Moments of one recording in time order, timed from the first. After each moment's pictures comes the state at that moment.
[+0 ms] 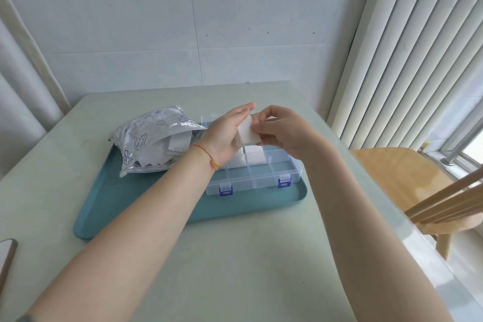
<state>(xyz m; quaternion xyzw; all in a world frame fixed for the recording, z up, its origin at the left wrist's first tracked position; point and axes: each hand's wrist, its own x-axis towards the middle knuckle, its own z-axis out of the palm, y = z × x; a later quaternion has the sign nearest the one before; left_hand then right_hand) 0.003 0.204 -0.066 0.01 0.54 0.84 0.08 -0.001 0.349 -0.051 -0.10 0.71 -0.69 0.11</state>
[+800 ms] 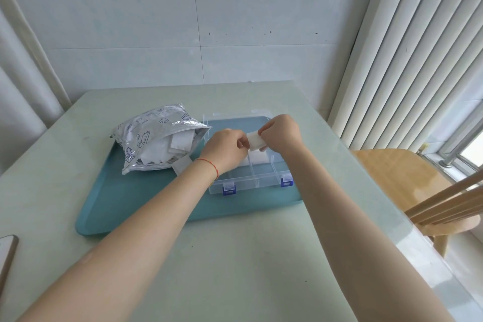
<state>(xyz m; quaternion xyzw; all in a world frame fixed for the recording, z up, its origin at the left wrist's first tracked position) 0.009 0.183 -0.097 0.07 0.96 0.27 -0.06 -0.029 0.327 -0.077 0.04 0.93 -0.37 0.00</state>
